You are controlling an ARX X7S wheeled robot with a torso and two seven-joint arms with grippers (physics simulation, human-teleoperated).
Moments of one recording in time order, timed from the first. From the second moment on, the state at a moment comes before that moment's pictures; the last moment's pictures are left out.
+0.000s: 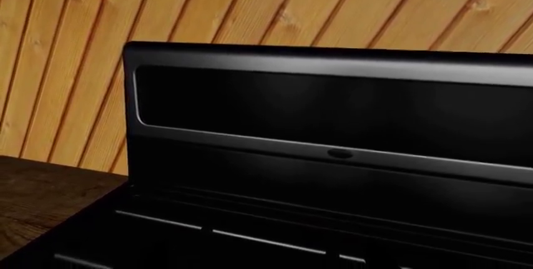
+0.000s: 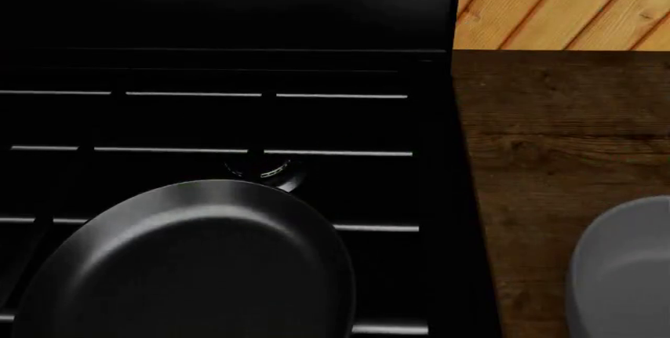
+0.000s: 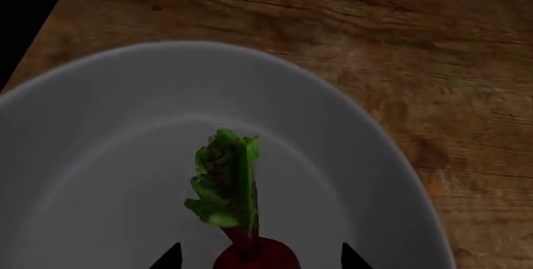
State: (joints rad) left arm -0.78 -0.67 0.10 0.54 -1.19 -0.94 -0.98; right arm 1.77 1.54 -1.57 -0.20 1.60 0.90 0.27
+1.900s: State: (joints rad) left arm -0.70 -0.75 0.01 0.65 -1.29 -0.90 -1.01; right arm 2.21 1.45 -0.96 -0.54 2.33 1.14 0.81
